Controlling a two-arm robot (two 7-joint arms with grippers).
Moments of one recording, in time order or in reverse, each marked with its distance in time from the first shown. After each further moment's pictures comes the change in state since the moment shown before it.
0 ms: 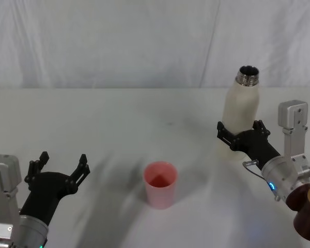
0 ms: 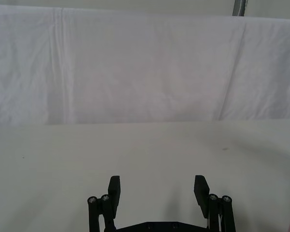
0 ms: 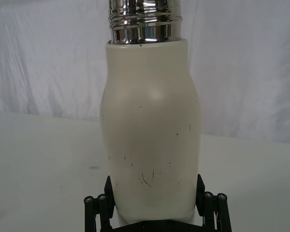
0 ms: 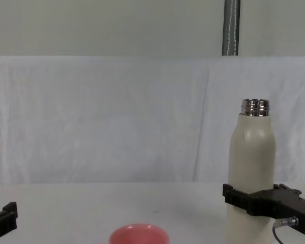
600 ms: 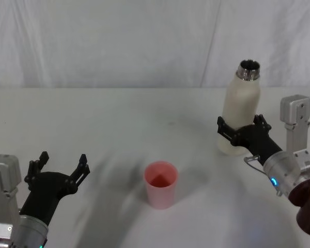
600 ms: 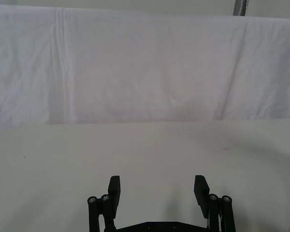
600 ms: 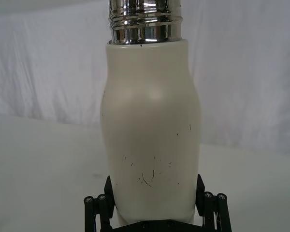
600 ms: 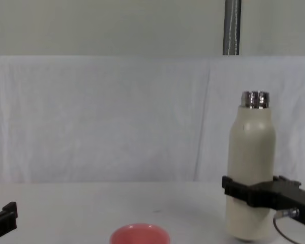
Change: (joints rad) left arm 0.000 0.000 0.000 0.000 0.000 0.000 0.000; right arm 0.003 0.007 -0.001 -0.020 0.002 0.001 0.008
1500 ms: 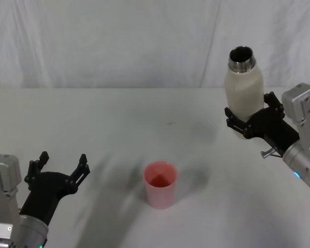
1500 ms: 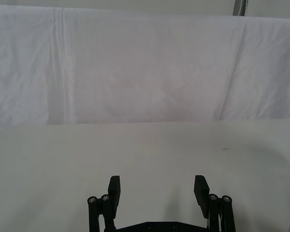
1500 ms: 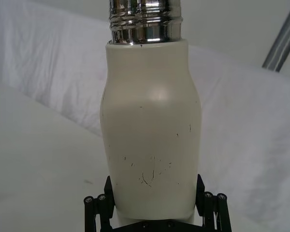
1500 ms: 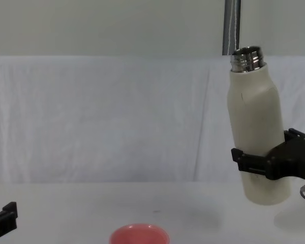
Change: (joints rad) left arm 0.000 0.000 0.000 0.000 0.000 0.000 0.000; right arm -0.046 0.163 -0.051 -0.242 -0.168 0.002 0.019
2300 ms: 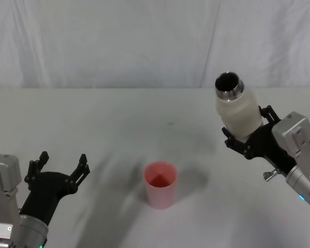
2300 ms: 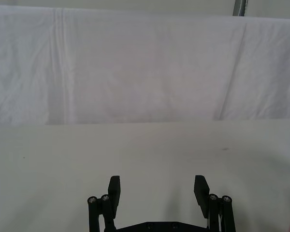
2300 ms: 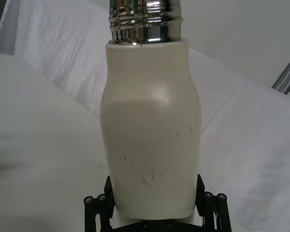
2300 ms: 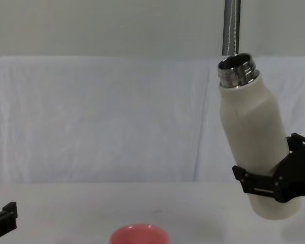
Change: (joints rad) left arm 0.000 0.000 0.000 0.000 0.000 0.000 0.000; right arm -0.126 0.057 -0.014 -0.139 -0.137 -0.040 -0.015
